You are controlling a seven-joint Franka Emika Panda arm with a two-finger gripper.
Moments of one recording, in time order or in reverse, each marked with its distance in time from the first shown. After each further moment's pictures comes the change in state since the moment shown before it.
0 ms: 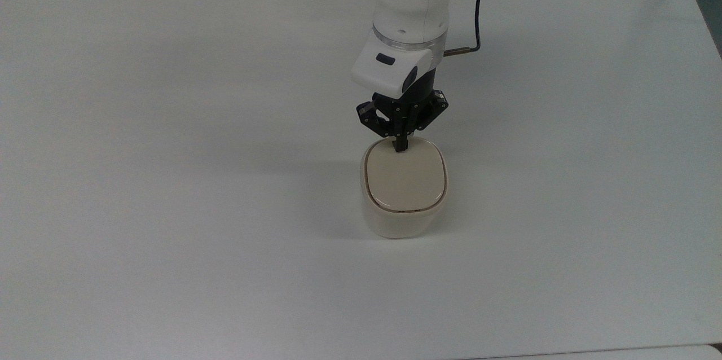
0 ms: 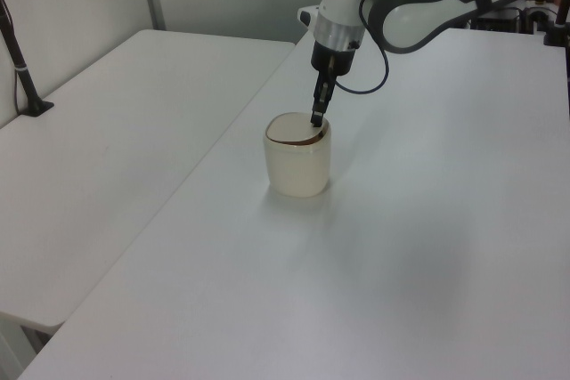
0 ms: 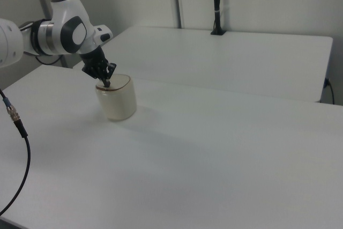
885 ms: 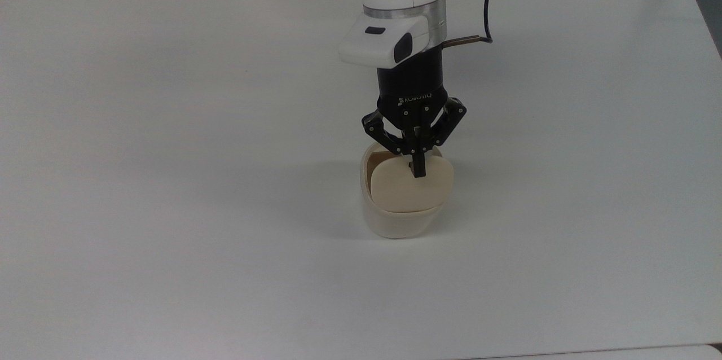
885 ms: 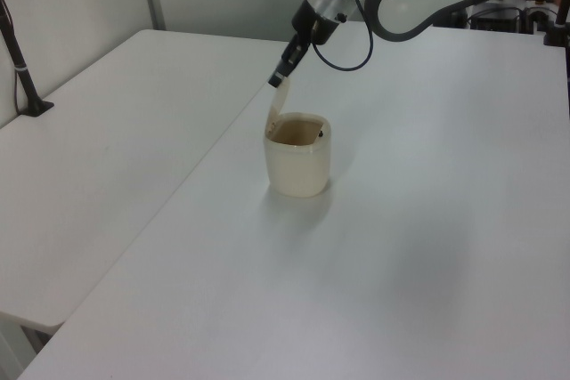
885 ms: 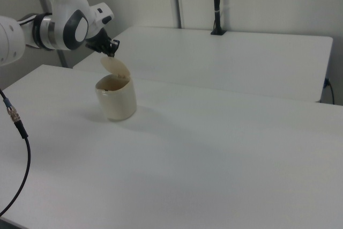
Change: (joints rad) arm -0.020 0.000 0.001 0.034 0.090 0.300 -0.032
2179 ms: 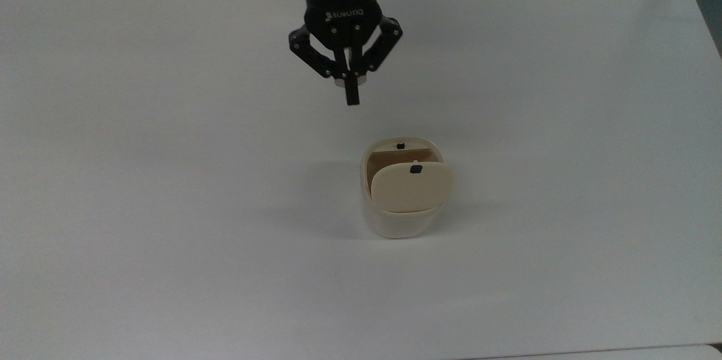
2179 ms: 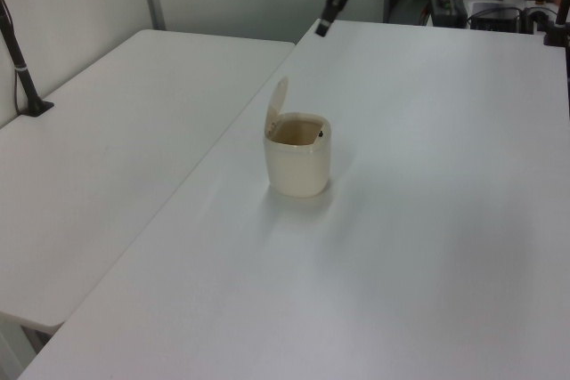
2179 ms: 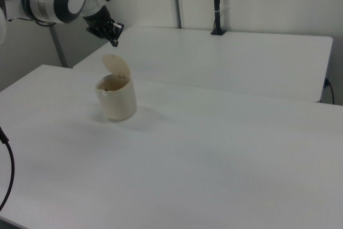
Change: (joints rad) arm -0.092 -0.182 -0.001 -0.013 0.010 -0.247 -0.042
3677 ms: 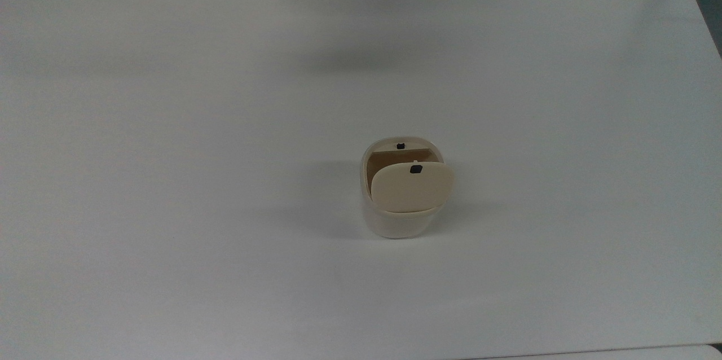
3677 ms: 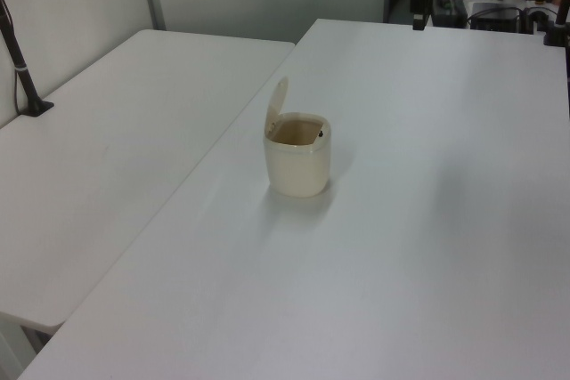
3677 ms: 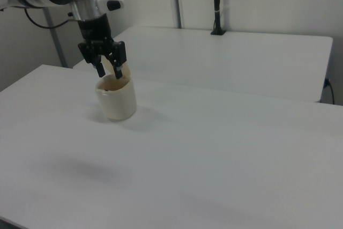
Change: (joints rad) arm -0.111 -0.186 -0.016 -0.075 -0.117 -0.615 0.016
